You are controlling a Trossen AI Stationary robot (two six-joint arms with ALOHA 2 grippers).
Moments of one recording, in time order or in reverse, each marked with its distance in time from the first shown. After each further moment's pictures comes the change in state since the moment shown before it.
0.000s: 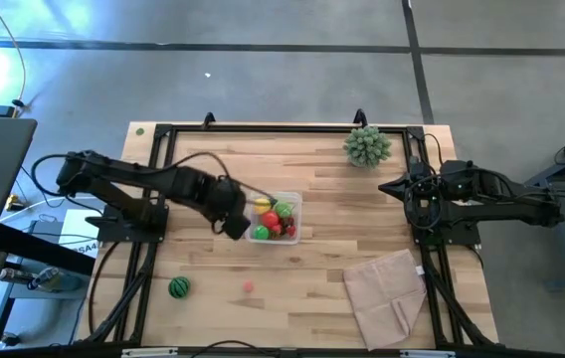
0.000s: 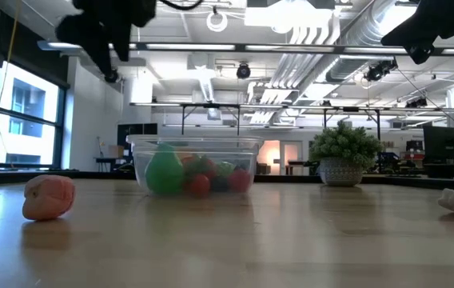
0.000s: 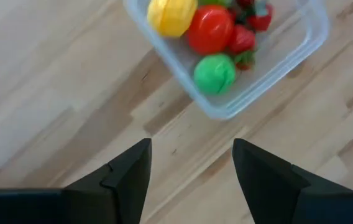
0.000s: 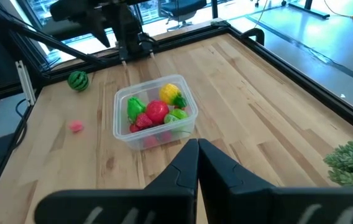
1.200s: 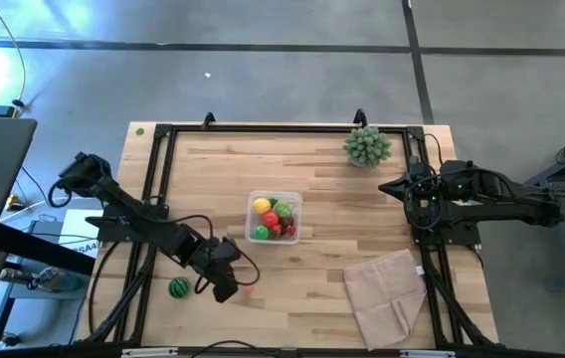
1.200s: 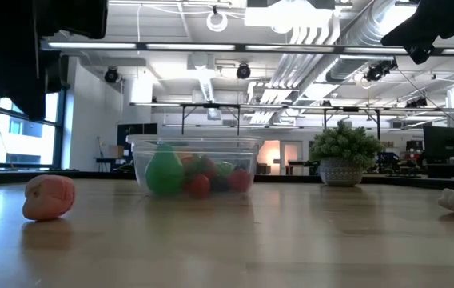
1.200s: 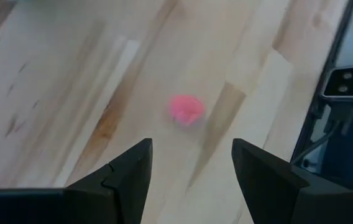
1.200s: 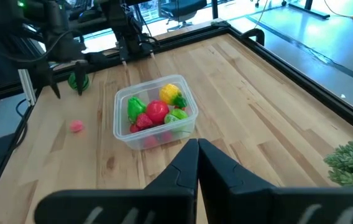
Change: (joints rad) left arm -0.422 0.040 -0.407 0.711 0.009 -0.071; right arm 0.000 0.000 0.000 0.000 0.000 0.000
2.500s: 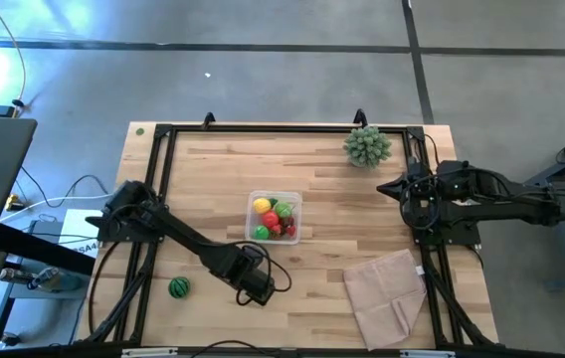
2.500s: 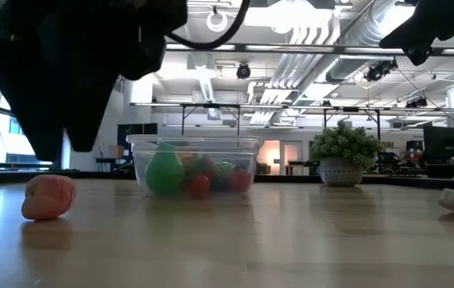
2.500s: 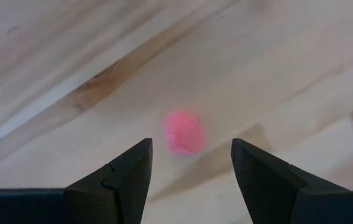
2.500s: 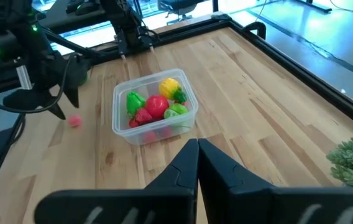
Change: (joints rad) left arm 0.067 0.465 0.493 -0.399 0.102 -0.432; right arm 0.000 0.028 0.001 0.000 -0.005 0.000
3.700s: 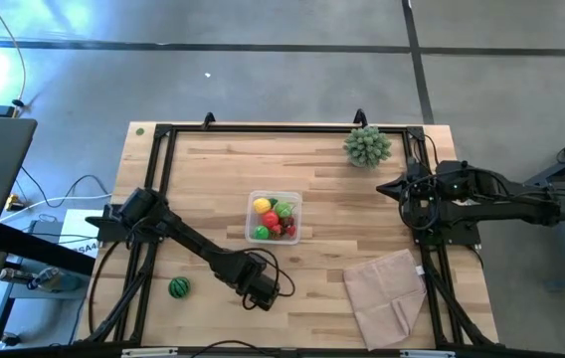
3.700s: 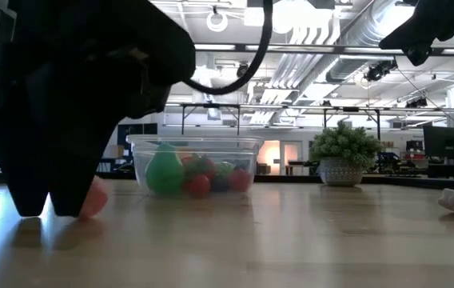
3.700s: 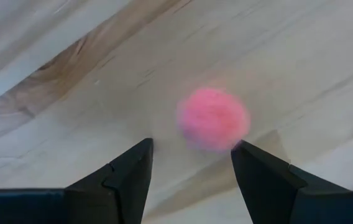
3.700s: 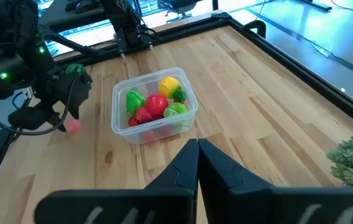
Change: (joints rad) left arm 0.000 0.111 0.000 0.083 0.077 0.002; right arm 0.000 0.004 -0.002 0.000 0.001 0.000
